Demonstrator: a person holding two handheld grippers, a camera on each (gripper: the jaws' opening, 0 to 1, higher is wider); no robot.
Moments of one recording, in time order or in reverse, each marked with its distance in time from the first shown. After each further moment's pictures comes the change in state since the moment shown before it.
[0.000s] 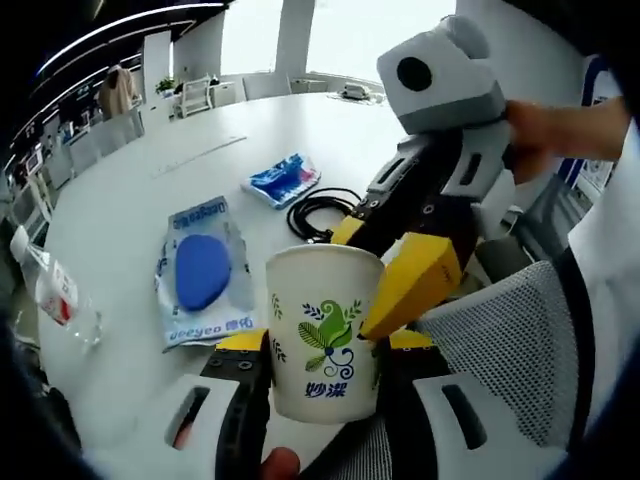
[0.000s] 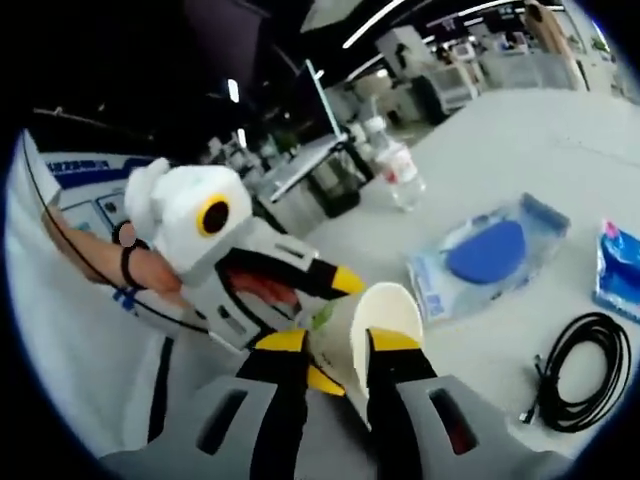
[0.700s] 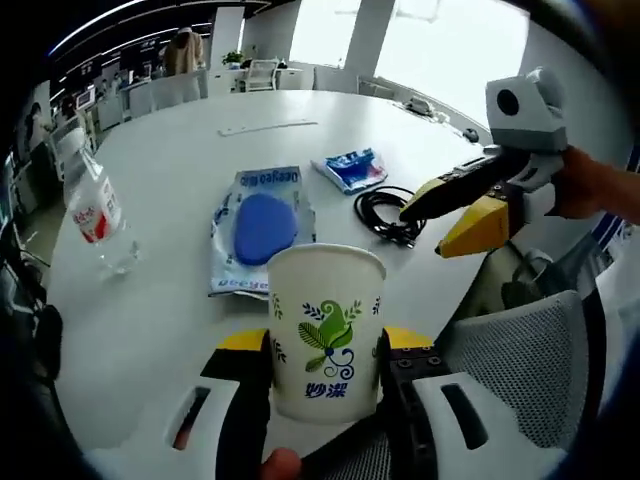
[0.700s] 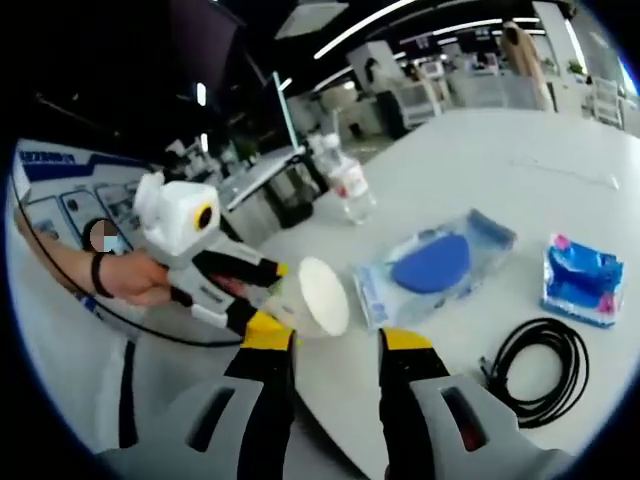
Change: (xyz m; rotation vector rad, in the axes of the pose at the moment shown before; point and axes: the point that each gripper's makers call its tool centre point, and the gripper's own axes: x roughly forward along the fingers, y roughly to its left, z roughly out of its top) left arm -0.014 0.043 -0.025 -0.255 -0.004 0.153; right arm -0.014 -0.034 0.008 -0.030 -0.032 -0.211
